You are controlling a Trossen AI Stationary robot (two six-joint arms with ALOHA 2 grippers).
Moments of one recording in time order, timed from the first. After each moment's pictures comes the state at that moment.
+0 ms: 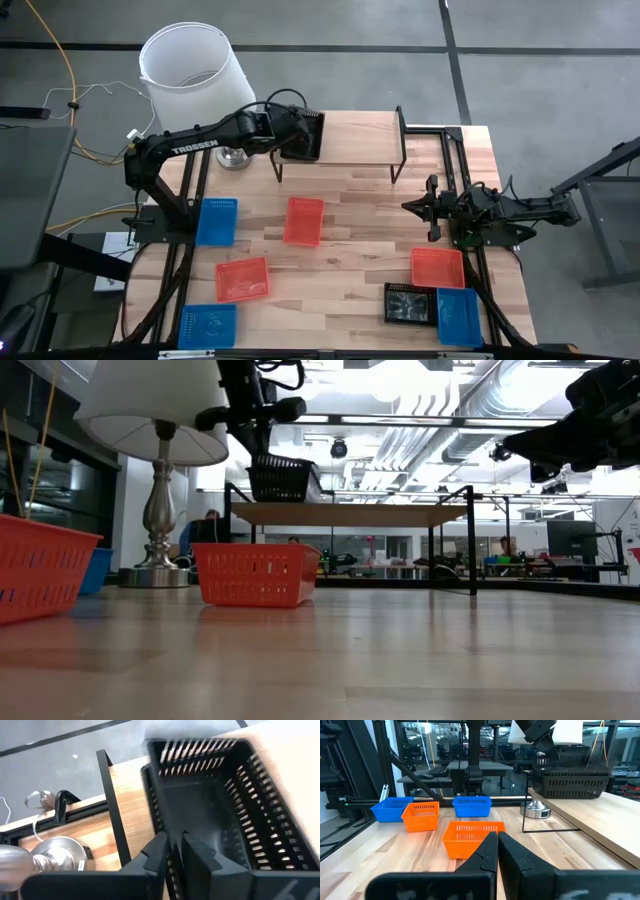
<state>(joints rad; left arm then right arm) 0.44 1.64 1.58 -1.04 -0.58 -0.76 0.07 0.01 0.01 0.04 0.12 -0.03</state>
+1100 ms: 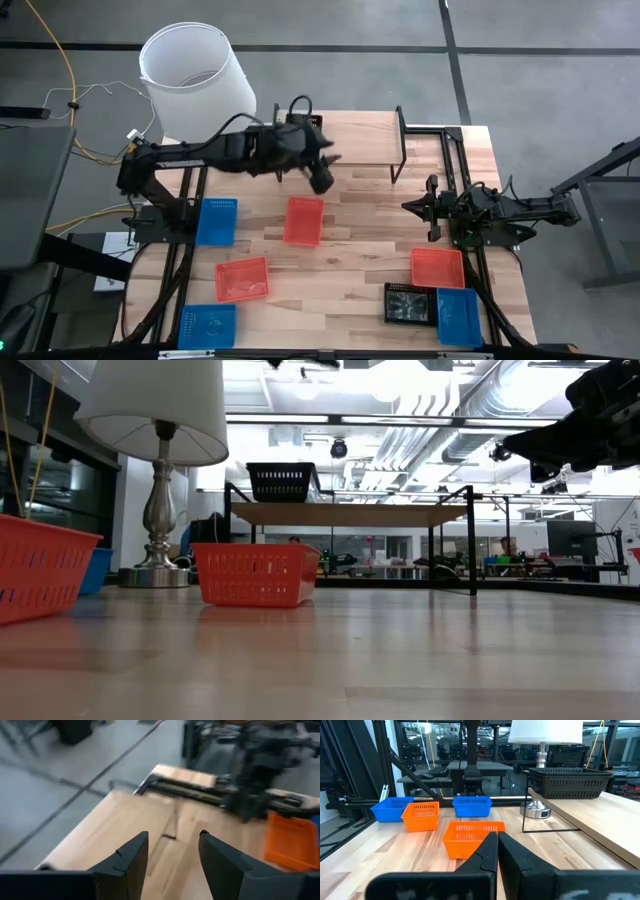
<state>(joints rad) 0.14 1.59 1.69 -0.57 -0.38 -0.12 0.07 0.01 0.01 0.04 0.12 -0.03</state>
